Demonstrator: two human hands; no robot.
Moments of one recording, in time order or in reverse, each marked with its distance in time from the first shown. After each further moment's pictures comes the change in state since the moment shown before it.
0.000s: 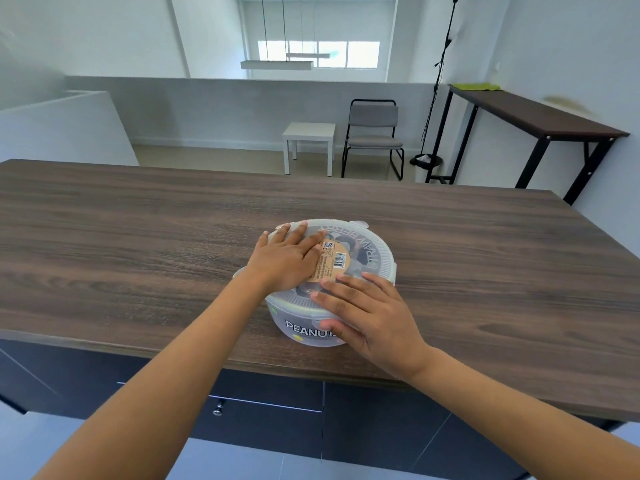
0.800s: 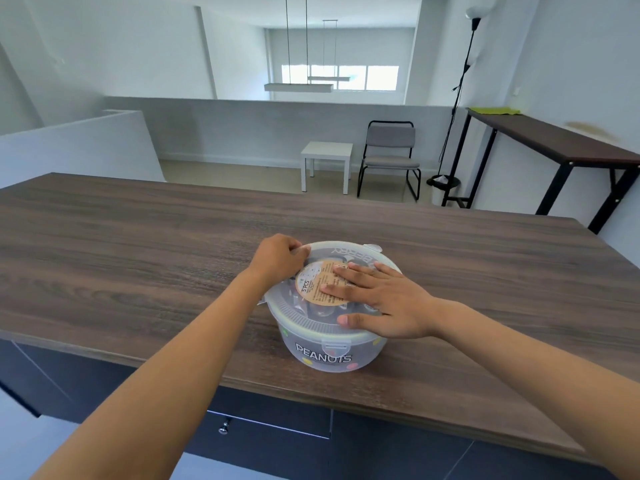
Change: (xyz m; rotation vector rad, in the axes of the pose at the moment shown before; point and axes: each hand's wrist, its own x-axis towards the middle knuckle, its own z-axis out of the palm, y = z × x) left_hand 0.021 -0.028 -0.020 -0.424 0.263 -0.184; right_hand 0.056 0.060 -0.007 0.152 -0.789 0.094
